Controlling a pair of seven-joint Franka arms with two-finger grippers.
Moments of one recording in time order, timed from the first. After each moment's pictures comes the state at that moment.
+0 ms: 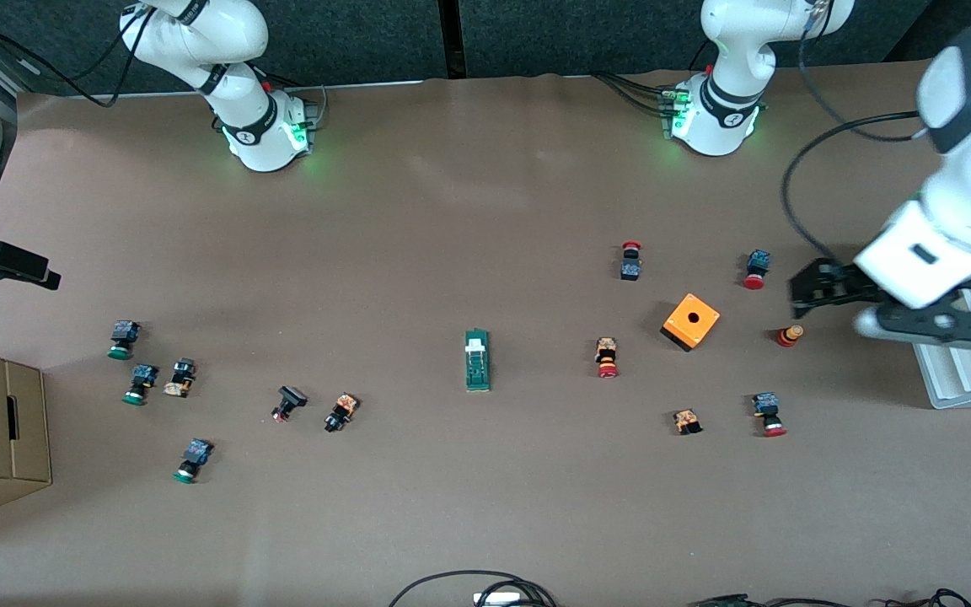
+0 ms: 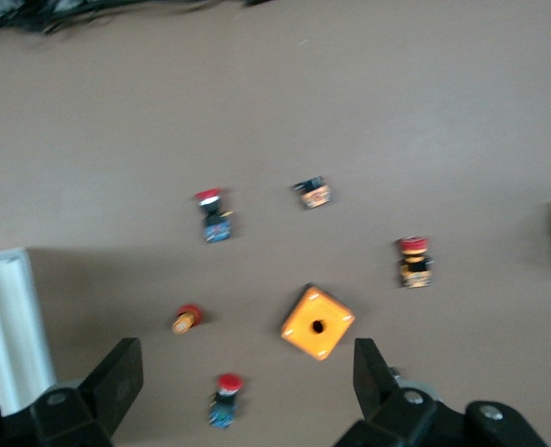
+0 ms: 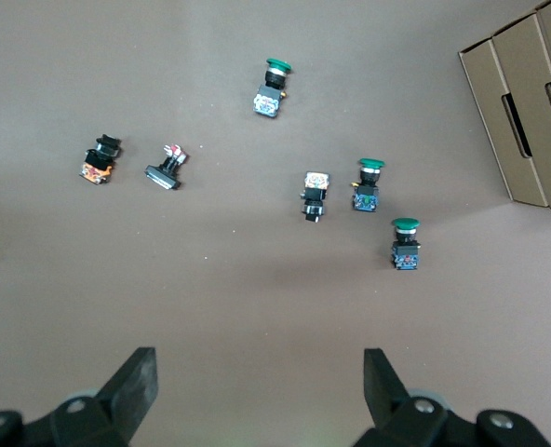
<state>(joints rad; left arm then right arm) 0.01 0.14 -0.14 -1.50 0.04 1.69 -0.01 -0.01 0.05 -0.16 -1.54 0.06 1.53 -0.08</state>
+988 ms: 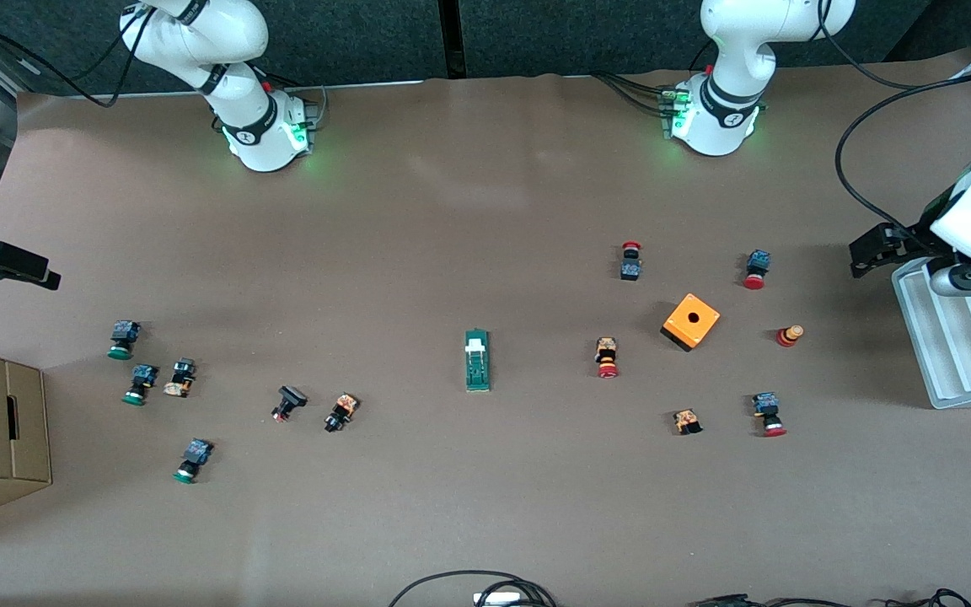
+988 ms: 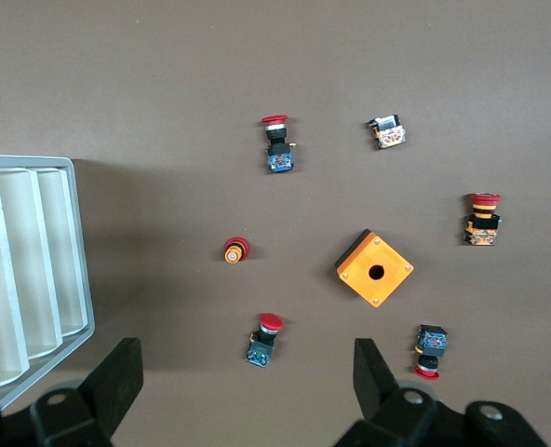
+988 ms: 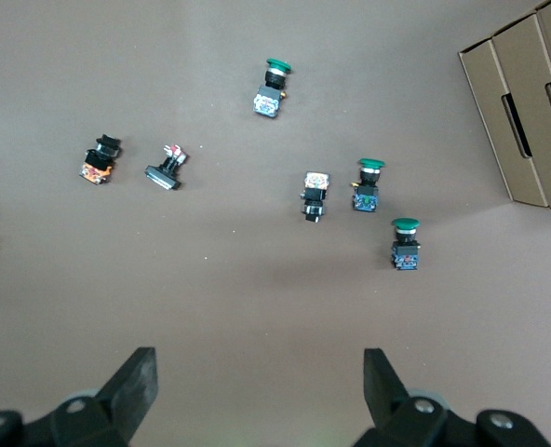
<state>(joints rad) -0.03 -0.02 0.02 -1.71 0.04 1.69 0.01 -0.01 0.06 -0.16 -1.54 0.06 1.53 -0.08</state>
